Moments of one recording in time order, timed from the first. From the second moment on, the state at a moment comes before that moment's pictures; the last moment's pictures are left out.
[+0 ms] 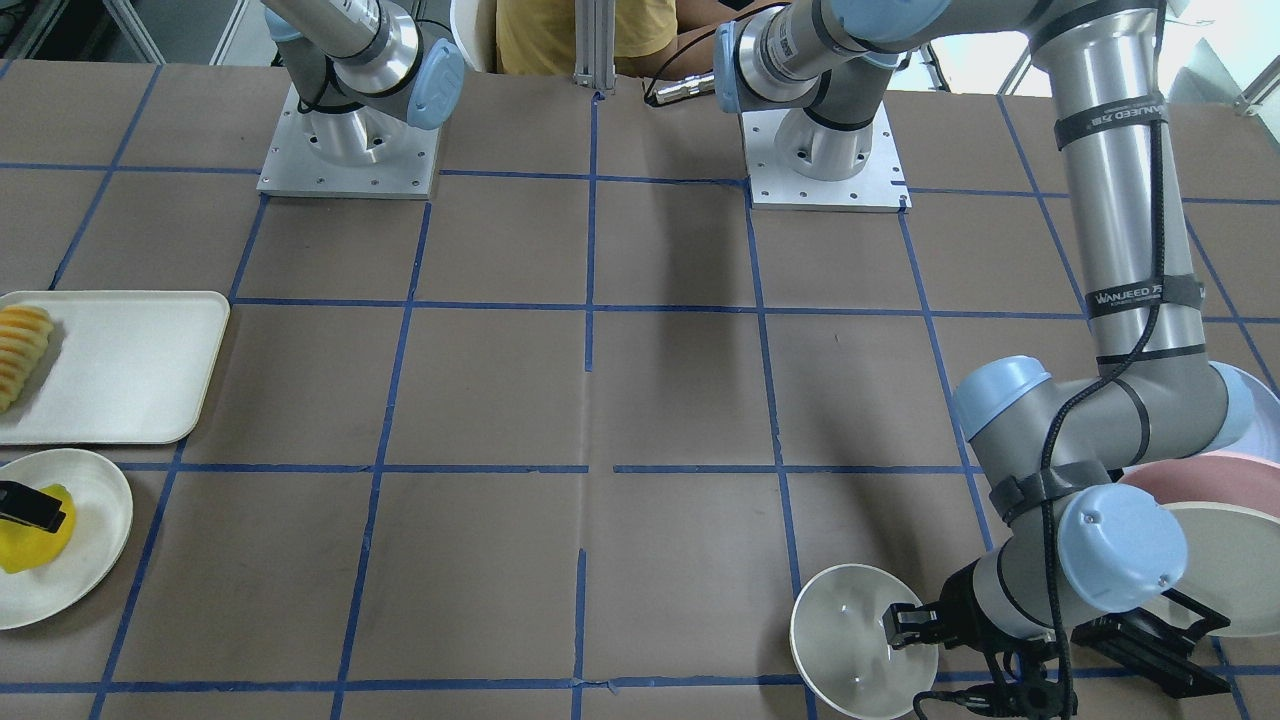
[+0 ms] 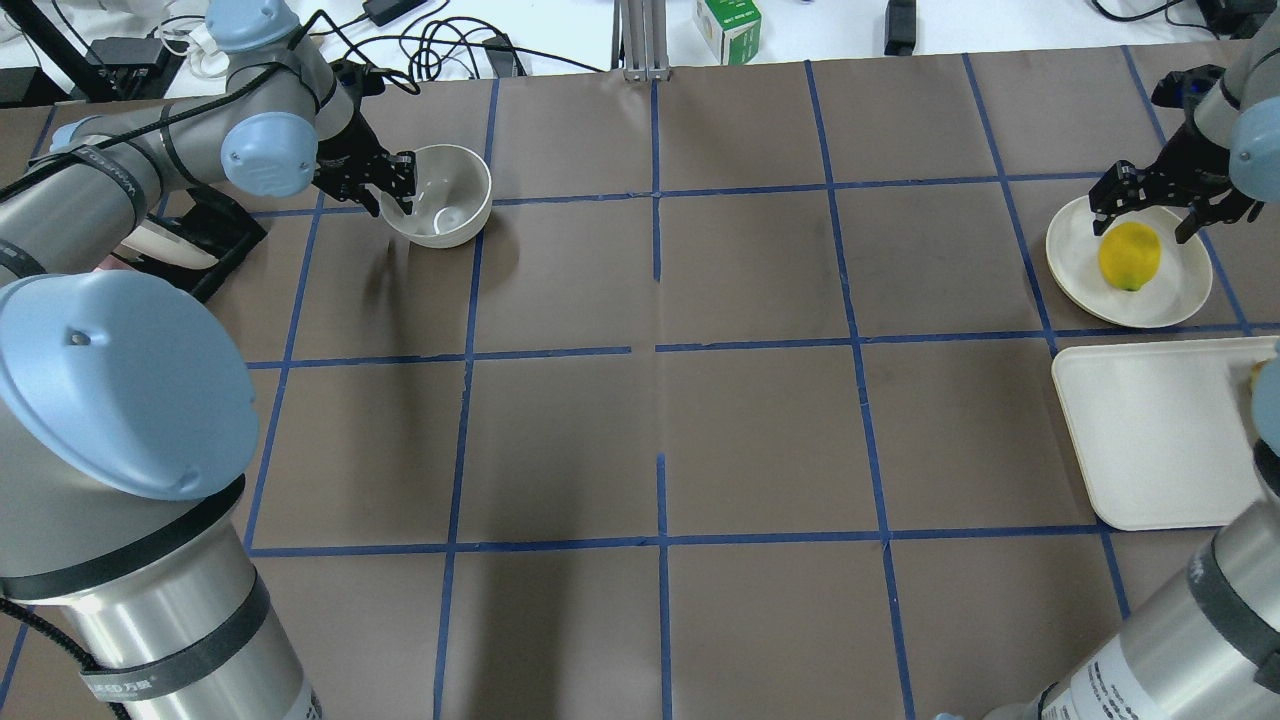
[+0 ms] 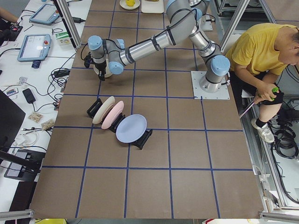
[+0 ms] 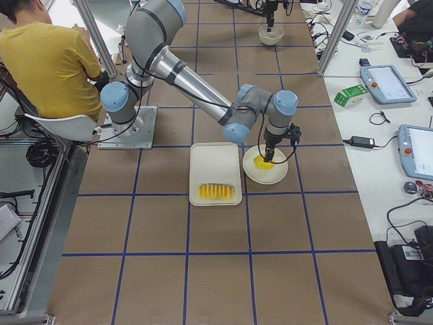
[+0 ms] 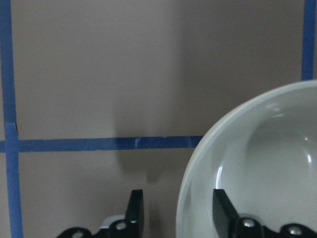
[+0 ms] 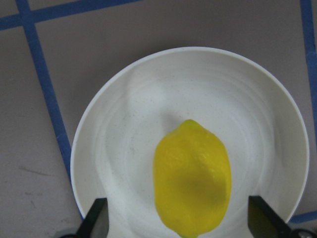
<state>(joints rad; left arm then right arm) -1.41 -2.30 -1.31 -1.06 1.50 0.17 1.08 -1.02 1.52 -2.06 -1.62 -0.29</state>
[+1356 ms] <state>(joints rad) -1.56 -2.18 -1.38 -1.21 1.45 -0.04 1.10 -1.07 1.50 -1.94 -1.71 -0.27</state>
